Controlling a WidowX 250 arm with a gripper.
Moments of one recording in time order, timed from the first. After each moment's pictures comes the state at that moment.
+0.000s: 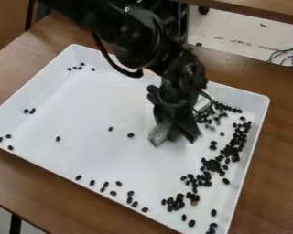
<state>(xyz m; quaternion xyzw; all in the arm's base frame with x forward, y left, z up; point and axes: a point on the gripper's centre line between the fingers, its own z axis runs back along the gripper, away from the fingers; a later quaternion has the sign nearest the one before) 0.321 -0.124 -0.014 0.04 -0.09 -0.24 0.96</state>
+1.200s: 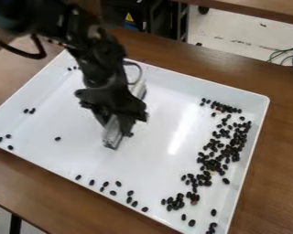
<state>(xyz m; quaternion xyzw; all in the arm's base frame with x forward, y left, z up) 0.301 -0.019 0.034 -0.03 -0.12 0.06 0.99</state>
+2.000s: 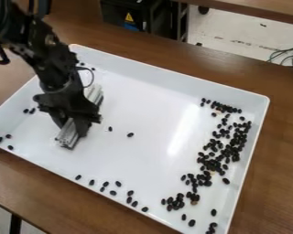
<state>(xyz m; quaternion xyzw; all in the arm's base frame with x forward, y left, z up) 0.287 0.054 0.003 0.00 -0.09 0.09 0.99</state>
